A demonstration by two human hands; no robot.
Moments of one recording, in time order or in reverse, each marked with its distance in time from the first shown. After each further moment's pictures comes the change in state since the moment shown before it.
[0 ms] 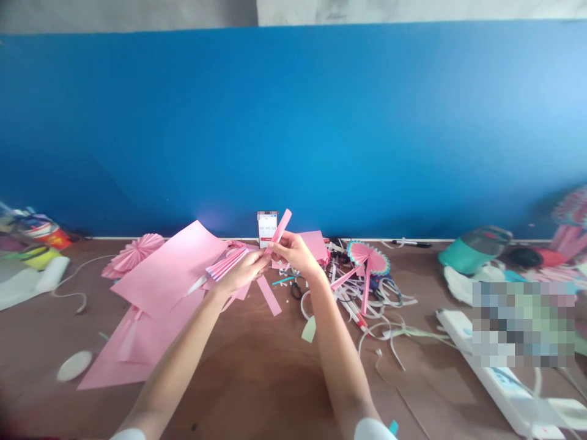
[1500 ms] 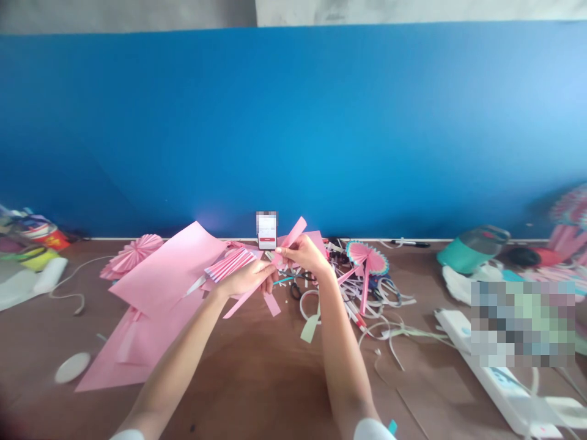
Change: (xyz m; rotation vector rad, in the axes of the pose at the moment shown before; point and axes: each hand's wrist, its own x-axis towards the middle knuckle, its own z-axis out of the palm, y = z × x) left_hand -0.001 -0.009 0.002 0.170 -0.169 -0.134; right_hand -0.004 0.006 -0.031 -0.203 -0.010 0.061
